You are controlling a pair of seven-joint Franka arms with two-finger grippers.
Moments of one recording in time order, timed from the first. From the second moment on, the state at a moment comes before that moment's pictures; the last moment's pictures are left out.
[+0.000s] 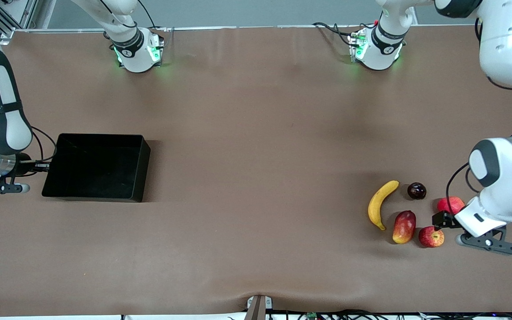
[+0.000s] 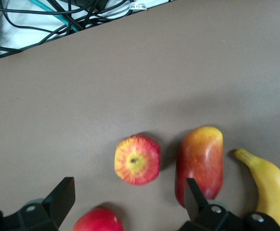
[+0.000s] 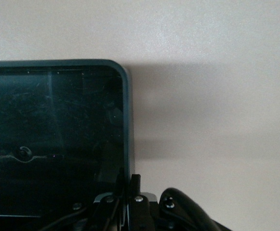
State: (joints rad) left arm 0.10 0.69 -0.06 -1.41 0.11 2.33 0.26; right arm -0.34 0.45 -0.04 -1.86 0.01 2.13 -0.36
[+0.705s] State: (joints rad) left arm 0.12 0.82 -0.06 -1.41 0.11 2.45 0.39; right arm -0.26 0.45 -0.02 -1.65 0.10 1.82 -0.32
